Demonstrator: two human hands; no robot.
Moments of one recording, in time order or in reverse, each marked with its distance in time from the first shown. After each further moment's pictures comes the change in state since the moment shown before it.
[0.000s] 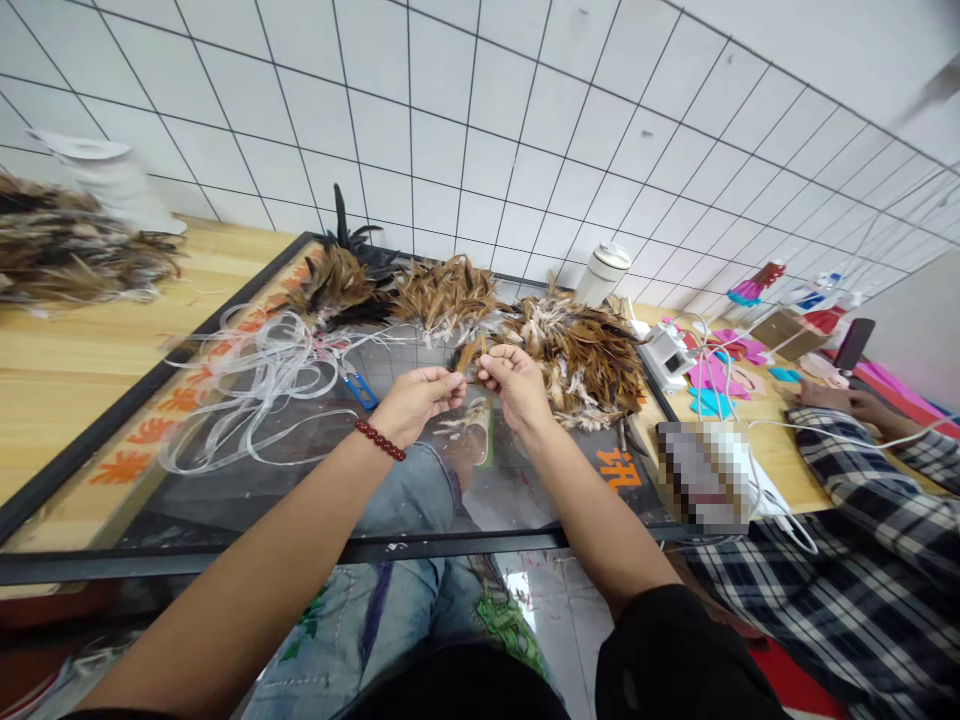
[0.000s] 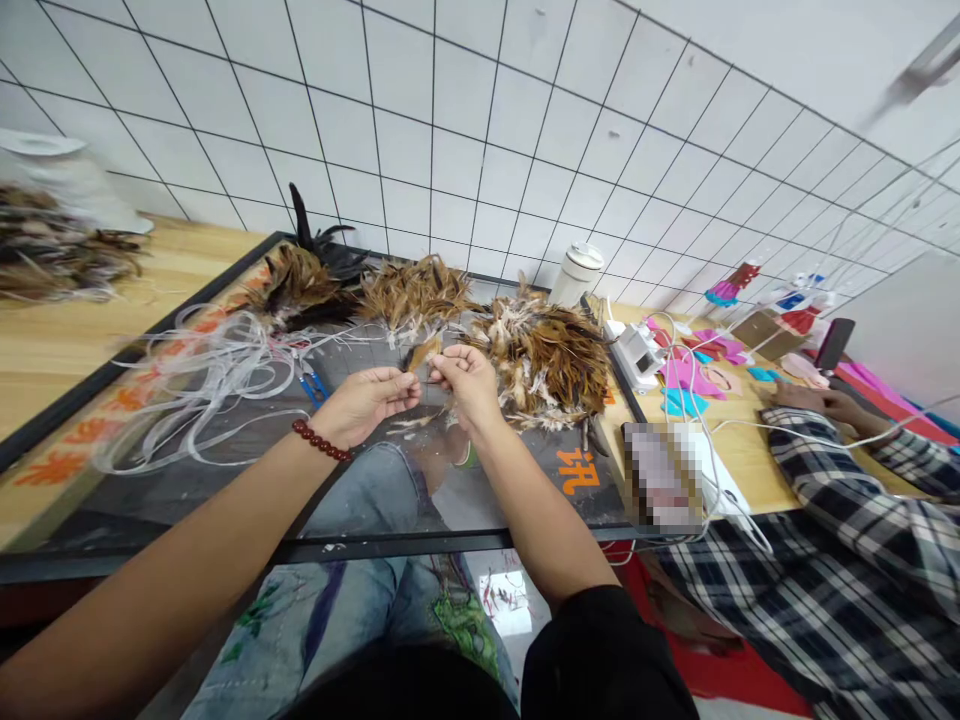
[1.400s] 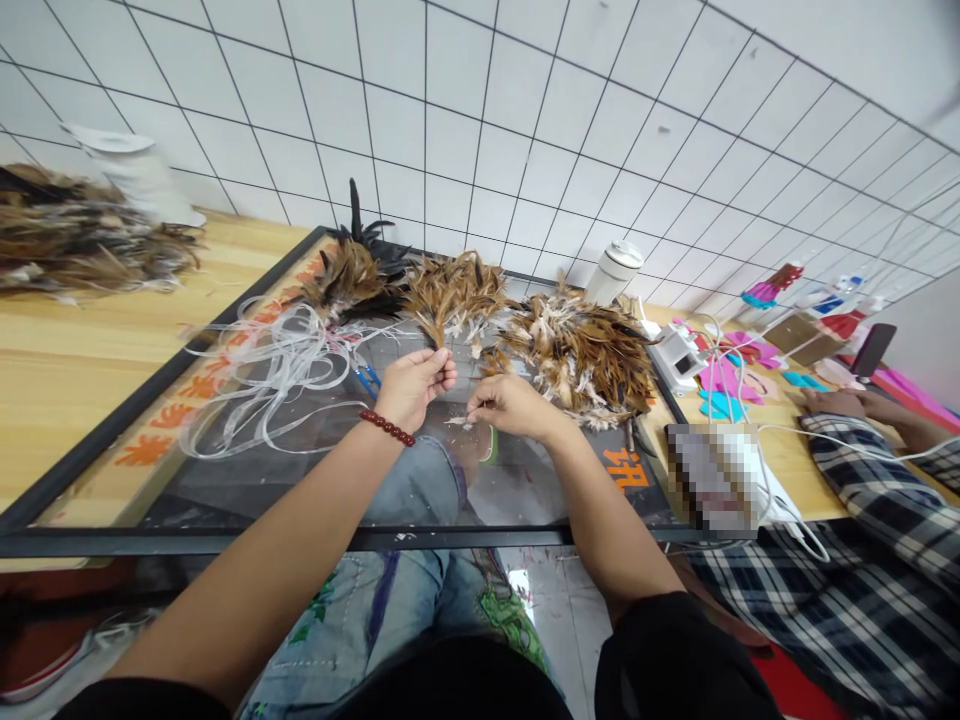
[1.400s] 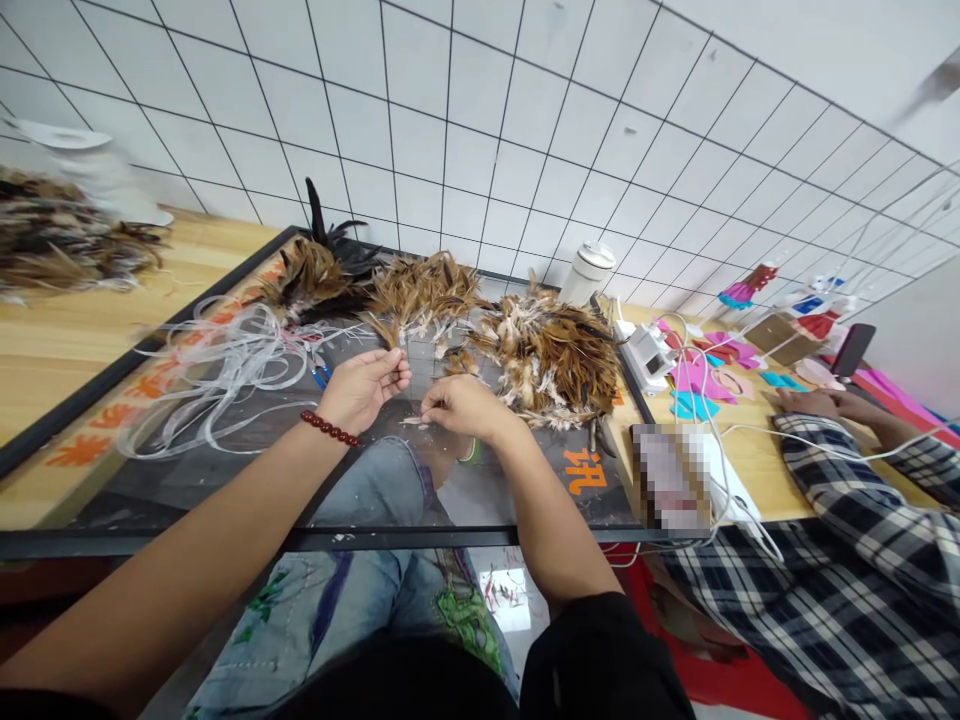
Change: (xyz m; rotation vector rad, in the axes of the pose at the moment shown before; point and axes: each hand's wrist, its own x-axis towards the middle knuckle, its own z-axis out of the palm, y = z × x) left_hand 0.004 0.009 -0.001 -0.160 0.228 0.093; right_hand -0.008 -0.016 -0.014 -1.222 -0.870 -0.402
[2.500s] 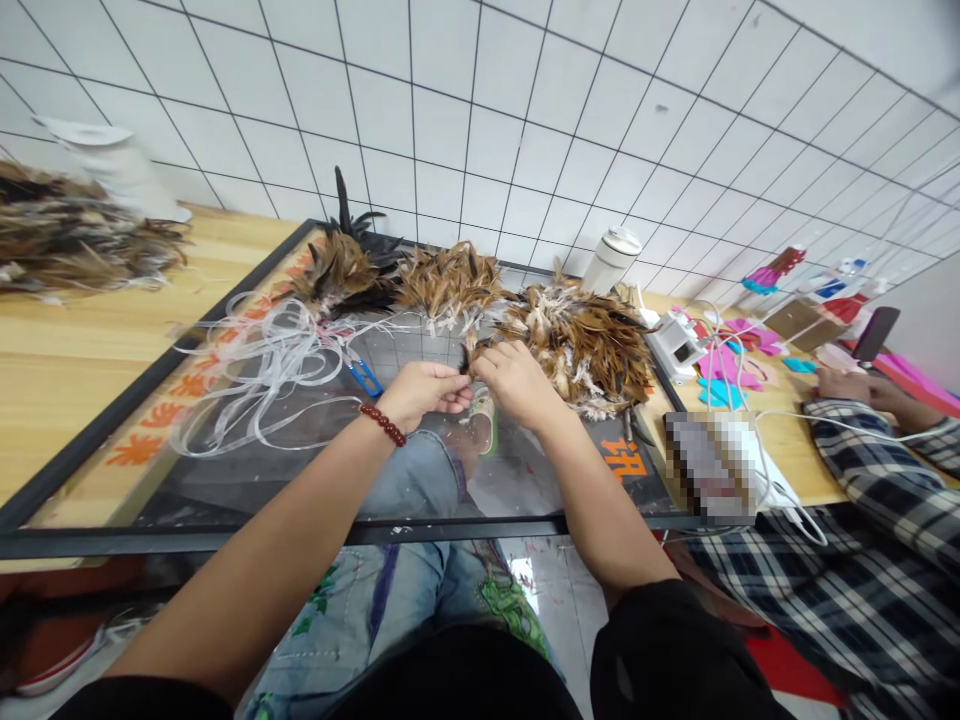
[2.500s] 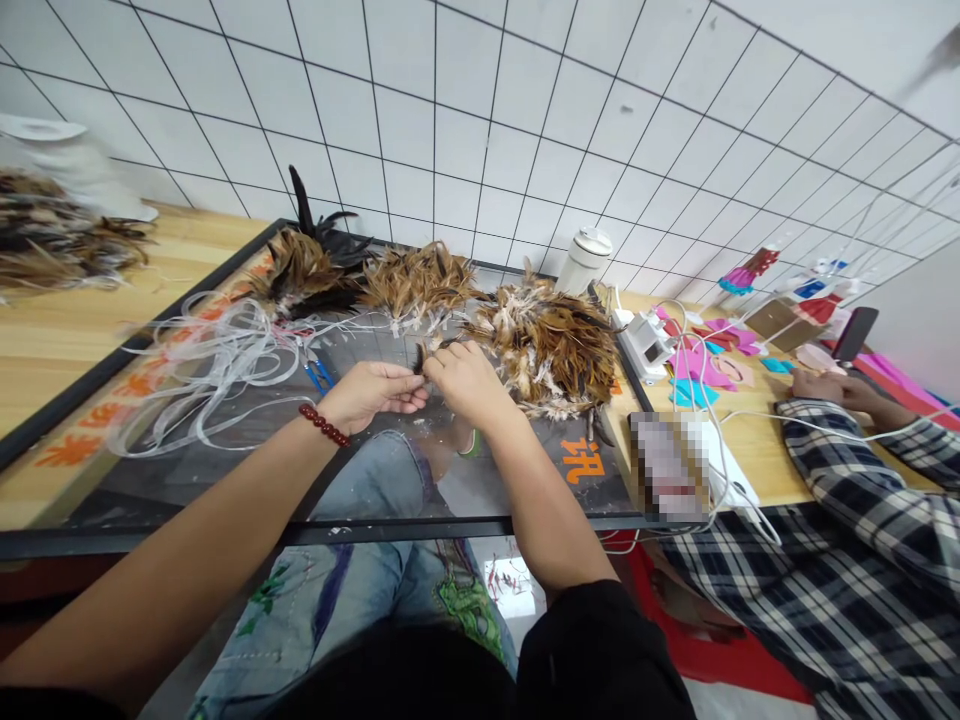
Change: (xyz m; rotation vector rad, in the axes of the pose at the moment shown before) left_hand -0.009 -0.002 0.003 0.419 -0.199 -0.202; right_hand -0.003 -0.007 -0.009 -0.791 0.173 -0.060
